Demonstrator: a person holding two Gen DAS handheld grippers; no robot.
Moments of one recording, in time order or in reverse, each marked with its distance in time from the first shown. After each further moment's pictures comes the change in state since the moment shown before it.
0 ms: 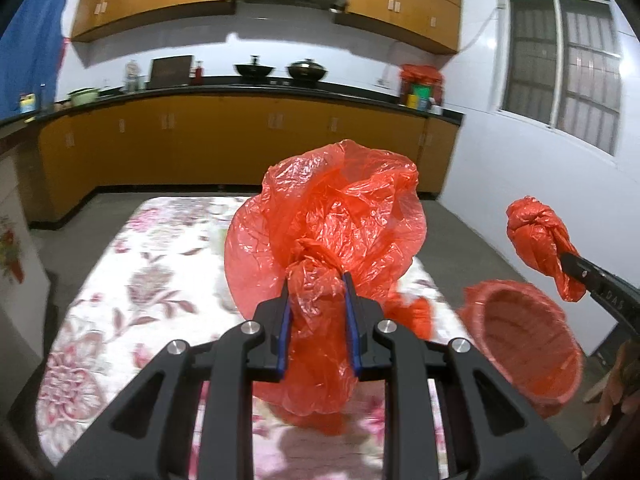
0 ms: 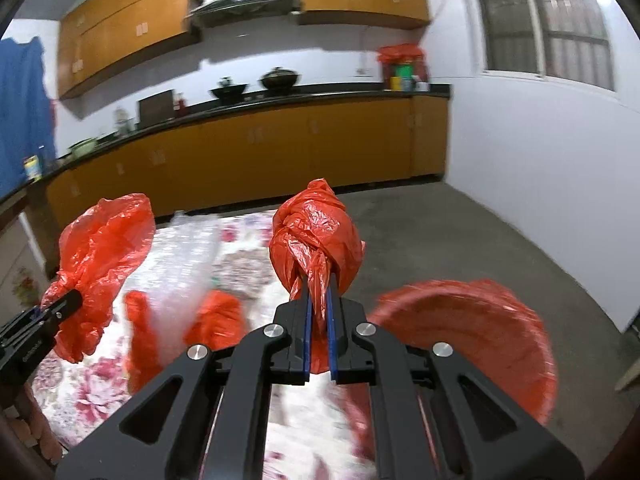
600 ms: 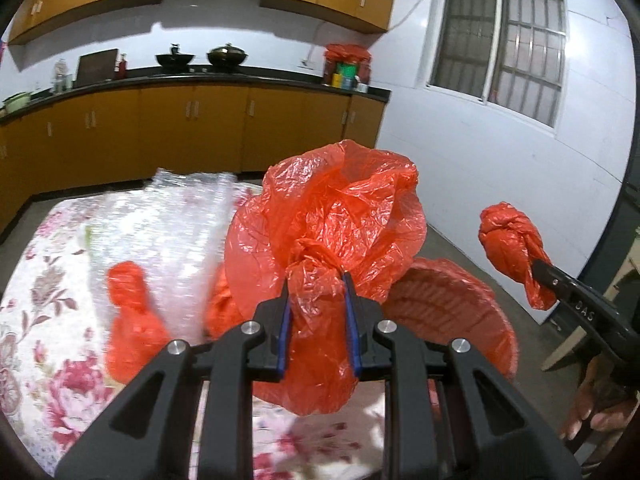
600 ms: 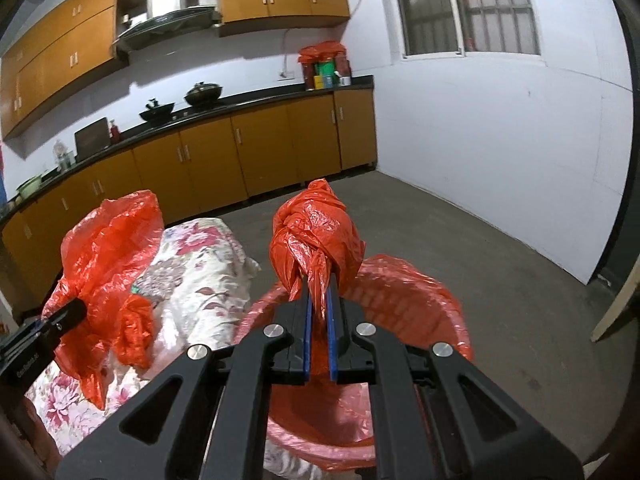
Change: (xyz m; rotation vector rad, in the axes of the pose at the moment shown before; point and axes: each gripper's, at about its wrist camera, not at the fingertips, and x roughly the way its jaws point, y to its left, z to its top) left arm 0.024 -0.117 -0.010 0.080 0.068 -0.240; right arm -0.025 -0.089 -0.021 0.145 -0.013 -0.163
